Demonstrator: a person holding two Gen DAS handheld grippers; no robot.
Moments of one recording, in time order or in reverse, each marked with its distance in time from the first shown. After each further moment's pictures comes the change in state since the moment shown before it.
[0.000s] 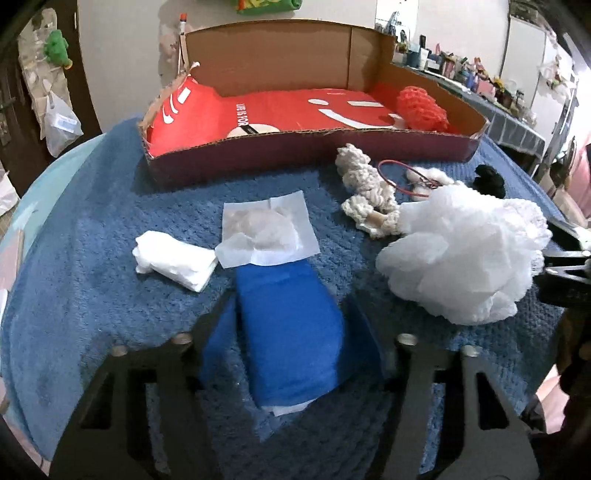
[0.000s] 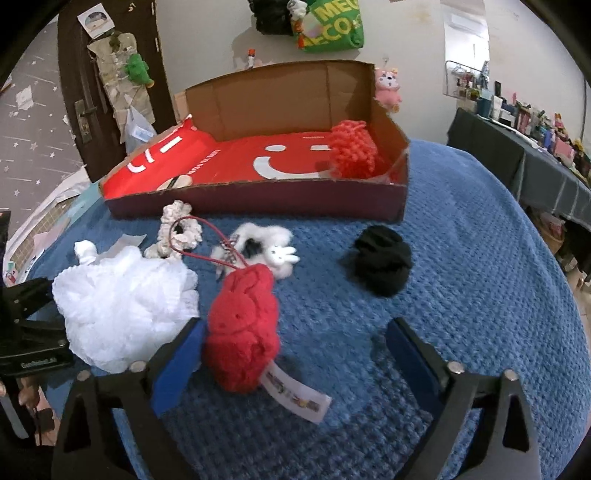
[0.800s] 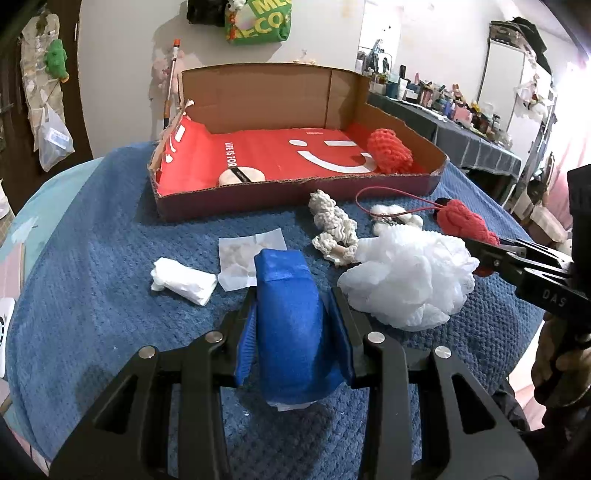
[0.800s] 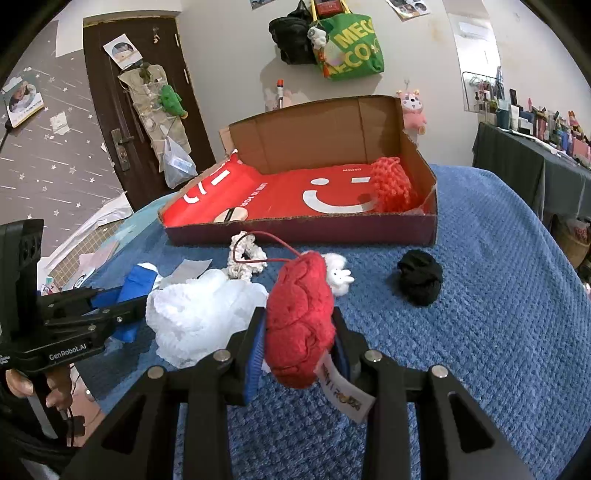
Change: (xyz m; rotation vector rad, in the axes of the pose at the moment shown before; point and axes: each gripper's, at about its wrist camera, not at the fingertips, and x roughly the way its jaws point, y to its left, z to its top) left arm -0.044 -0.002 0.004 0.001 -0.118 -0.082; right arm -0.039 0.015 -0.002 0.023 -0.122 0.132
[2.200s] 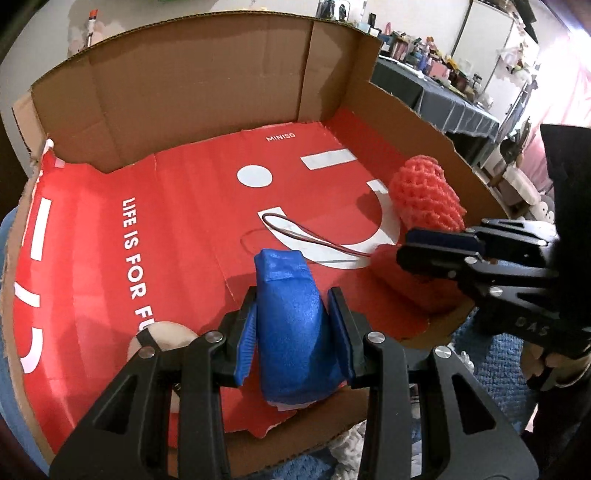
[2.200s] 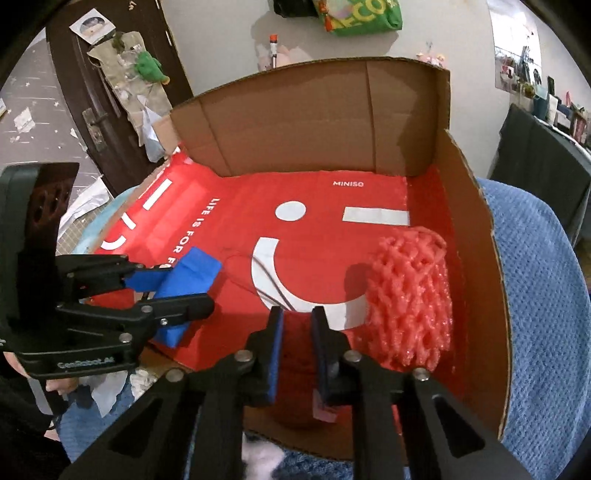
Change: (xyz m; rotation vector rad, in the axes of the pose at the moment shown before) left arm 0.167 0.000 0.154 0.114 0.243 -0.183; right arm 0.141 -0.054 0.131 -0.021 0.223 0.030
